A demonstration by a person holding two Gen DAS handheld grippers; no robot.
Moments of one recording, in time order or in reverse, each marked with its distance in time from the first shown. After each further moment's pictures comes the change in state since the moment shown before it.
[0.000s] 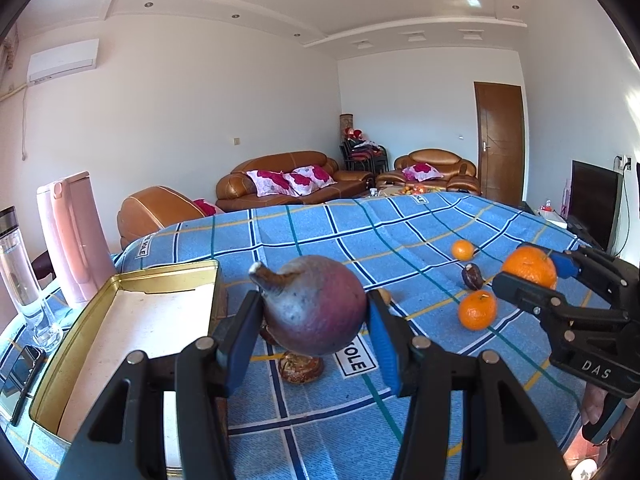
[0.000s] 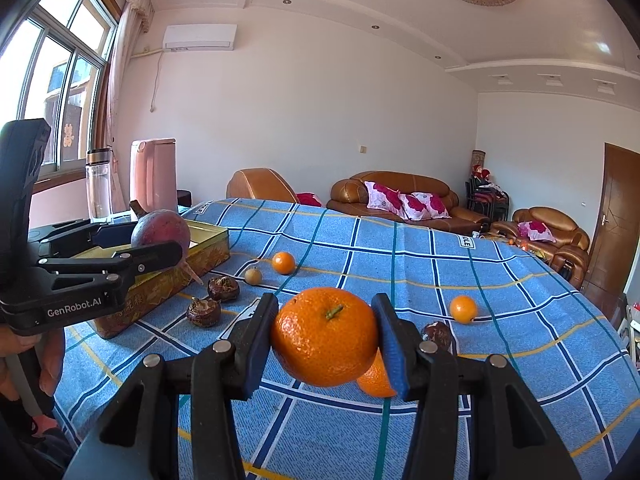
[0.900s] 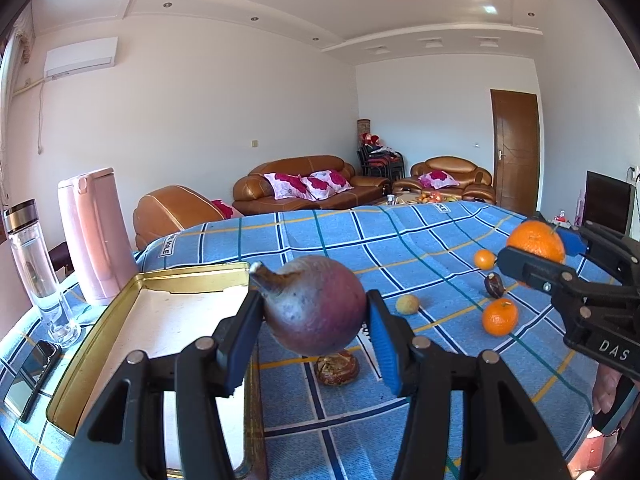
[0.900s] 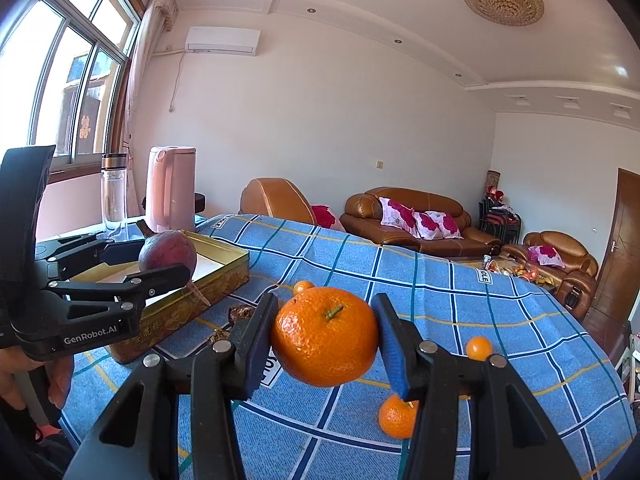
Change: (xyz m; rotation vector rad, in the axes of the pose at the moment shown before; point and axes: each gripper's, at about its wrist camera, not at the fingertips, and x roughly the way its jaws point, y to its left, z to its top) left arm -0.005 0.026 0.001 -0.033 -0.016 0.056; right arm 0.007 0.024 0.029 -0.070 -0.039 0.040
